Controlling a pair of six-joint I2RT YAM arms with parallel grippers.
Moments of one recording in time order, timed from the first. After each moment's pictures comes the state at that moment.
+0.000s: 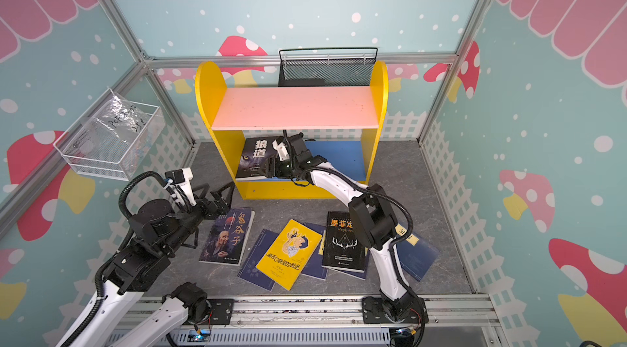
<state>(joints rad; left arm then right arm) -0.44 0.62 0.84 -0.41 -0.14 -0.43 0.66 2.11 1.81 -0.32 -0.47 0.56</state>
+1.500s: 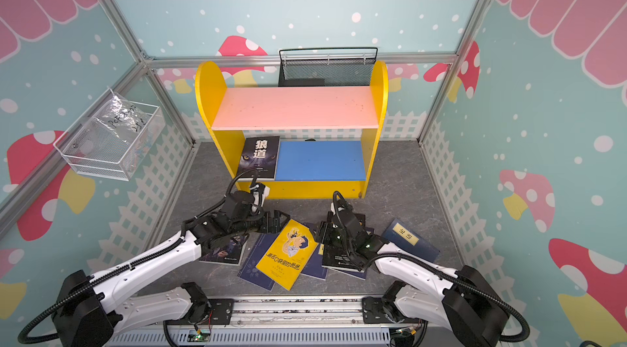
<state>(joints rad) -0.72 1.14 0.74 -0.34 0.08 -0.60 0.77 1.10 0.45 -0.01 -0.12 0.93</state>
